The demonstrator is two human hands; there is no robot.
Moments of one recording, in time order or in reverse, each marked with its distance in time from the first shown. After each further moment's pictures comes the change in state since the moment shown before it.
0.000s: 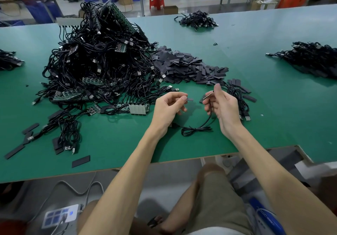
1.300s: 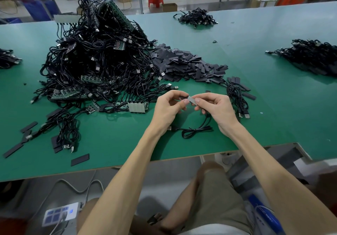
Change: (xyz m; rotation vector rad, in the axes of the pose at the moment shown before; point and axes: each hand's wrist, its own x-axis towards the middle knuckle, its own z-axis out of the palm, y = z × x) left_hand -0.004 0.005 0.001 0.117 -0.044 0.029; right_hand -0.001 0.004 0.001 -0.211 -0.210 -0.101
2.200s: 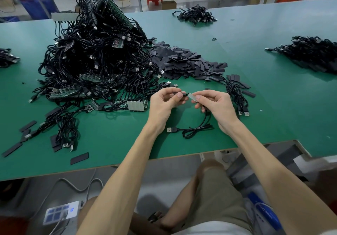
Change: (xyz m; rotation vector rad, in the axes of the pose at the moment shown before) left_hand -0.003 0.004 -0.002 -0.325 0.084 -0.064; right_hand -0.001 -0.001 0.001 0.053 0.021 0.035
